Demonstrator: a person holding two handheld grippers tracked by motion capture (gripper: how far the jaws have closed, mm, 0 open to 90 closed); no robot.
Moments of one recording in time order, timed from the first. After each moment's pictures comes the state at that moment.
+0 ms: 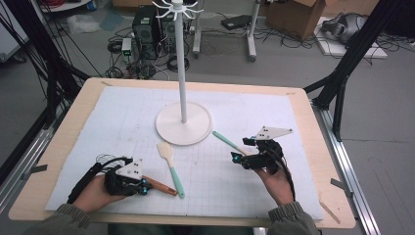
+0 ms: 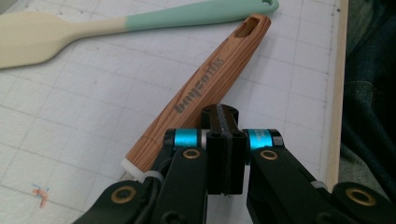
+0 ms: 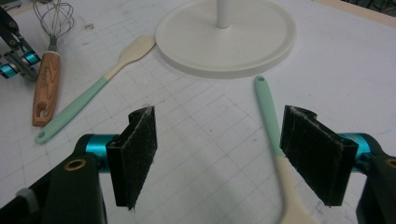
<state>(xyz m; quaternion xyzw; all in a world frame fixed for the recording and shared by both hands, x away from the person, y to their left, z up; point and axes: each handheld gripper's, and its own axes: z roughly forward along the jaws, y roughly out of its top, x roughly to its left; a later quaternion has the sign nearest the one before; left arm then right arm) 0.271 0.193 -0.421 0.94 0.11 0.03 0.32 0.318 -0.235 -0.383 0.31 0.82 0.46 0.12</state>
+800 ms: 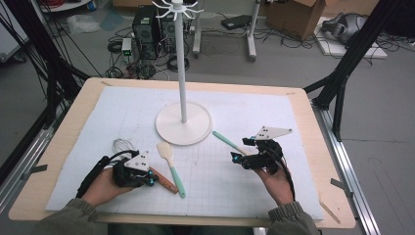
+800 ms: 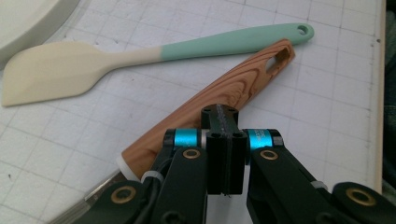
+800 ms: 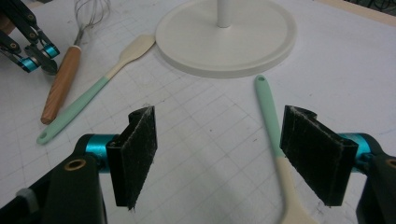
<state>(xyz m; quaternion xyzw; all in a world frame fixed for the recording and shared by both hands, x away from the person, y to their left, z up) 0.290 0.177 -0.420 0.93 0.12 0.05 0.33 0.319 -0.235 -0.383 0.31 0.82 0.46 0.12</state>
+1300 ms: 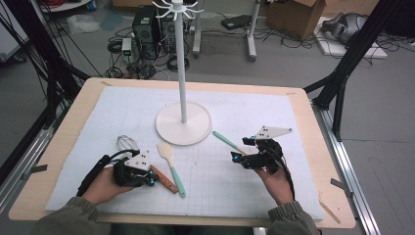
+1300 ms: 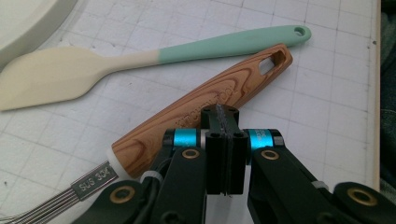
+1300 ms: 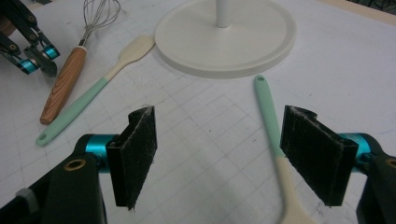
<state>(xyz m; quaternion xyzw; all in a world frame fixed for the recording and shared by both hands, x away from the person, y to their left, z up) 0.291 0.179 -0.418 0.93 0.12 0.04 0.33 0.320 -0.235 -0.384 0.31 0.82 0.46 0.12</state>
